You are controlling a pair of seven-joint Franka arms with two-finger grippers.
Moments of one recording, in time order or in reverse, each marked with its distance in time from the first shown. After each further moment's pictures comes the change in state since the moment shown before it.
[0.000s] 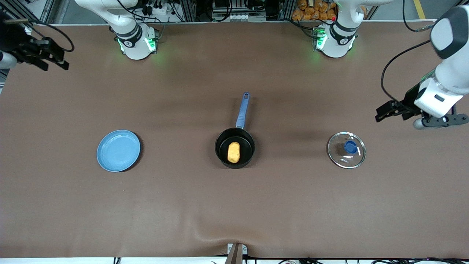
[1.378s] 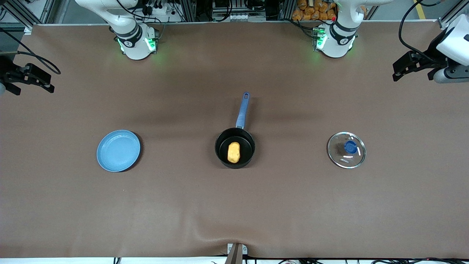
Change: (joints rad) left arm 0.000 -0.061 -0.075 0.265 0.079 -0.385 -0.004; right arm -0.013 0.003 -0.086 -0.146 -0.071 0.221 -0.183
